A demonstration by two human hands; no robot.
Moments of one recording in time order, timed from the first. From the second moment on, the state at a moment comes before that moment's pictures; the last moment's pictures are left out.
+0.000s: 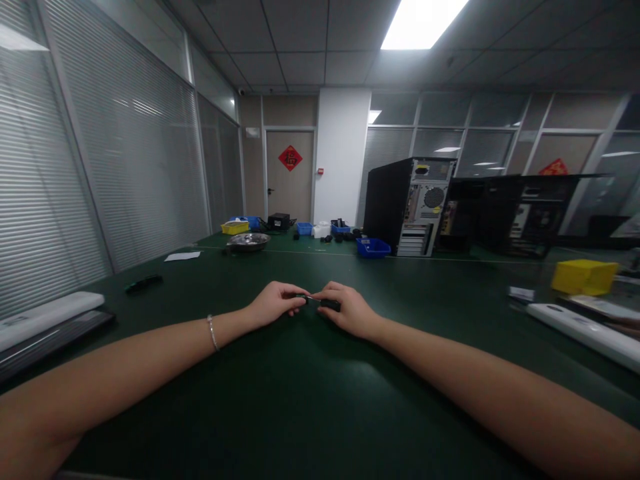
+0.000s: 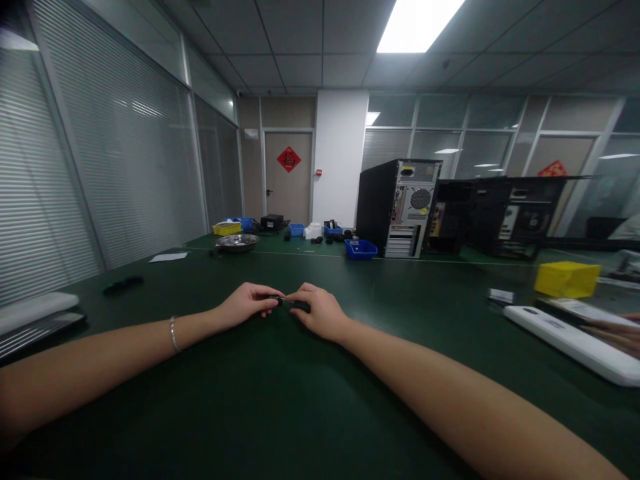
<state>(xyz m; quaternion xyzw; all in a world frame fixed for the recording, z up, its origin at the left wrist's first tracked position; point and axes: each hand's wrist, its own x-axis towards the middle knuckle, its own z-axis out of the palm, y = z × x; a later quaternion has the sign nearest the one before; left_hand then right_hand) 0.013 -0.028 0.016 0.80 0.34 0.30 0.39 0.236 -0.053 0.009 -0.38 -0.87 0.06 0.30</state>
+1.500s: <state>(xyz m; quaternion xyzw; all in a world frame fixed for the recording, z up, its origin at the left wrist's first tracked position) 0.015 -0.031 0.015 0.94 0.23 0.21 0.12 0.242 -0.054 0.009 -0.43 -0.83 0.05 0.36</state>
